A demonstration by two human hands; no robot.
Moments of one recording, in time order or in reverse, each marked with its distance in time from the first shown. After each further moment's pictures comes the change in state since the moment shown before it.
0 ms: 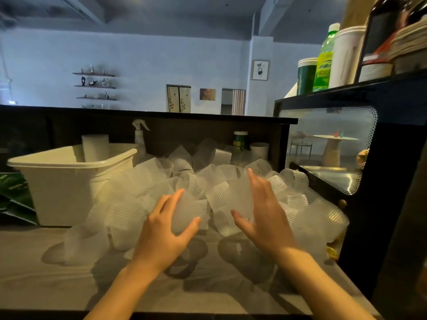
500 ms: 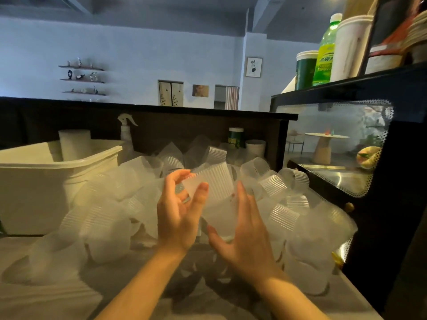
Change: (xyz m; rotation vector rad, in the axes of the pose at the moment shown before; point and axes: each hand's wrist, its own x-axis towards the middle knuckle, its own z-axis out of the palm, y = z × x) left_hand 0.044 0.042 0.040 -0.727 0.214 -0.132; right_hand -0.012 -0.027 0.031 0.158 0.002 0.136
